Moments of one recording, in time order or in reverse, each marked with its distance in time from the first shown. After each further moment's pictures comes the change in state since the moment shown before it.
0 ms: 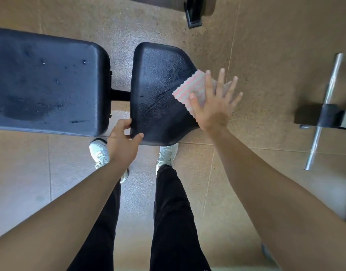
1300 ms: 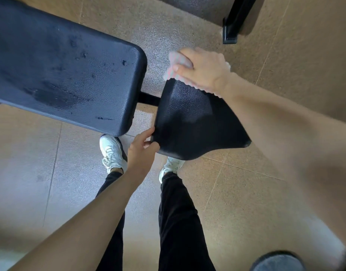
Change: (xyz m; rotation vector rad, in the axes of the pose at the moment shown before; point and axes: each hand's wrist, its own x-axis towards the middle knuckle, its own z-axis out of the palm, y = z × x) left_hand -0.008 -0.002 -0.002 -0.455 -0.083 -0.247; right_hand 0.136 -0.136 -0.046 0.005 -0.266 -0.701
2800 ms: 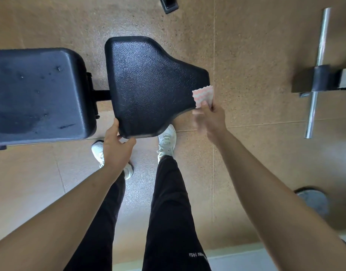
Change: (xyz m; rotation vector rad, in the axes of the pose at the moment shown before) left_hand -0.019 -0.007 0.012 0.470 -0.022 0.311; right_hand -0.260 0.022 0.113 1.536 0.491 1.014
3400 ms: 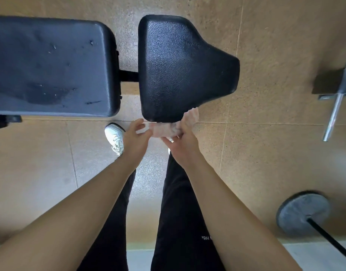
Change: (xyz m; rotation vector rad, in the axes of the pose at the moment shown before) left_hand -0.021 -0.024 -0.016 -0.260 -0.062 -0.263; right_hand -0.127 0.033 0.111 0.627 -0.143 0.624
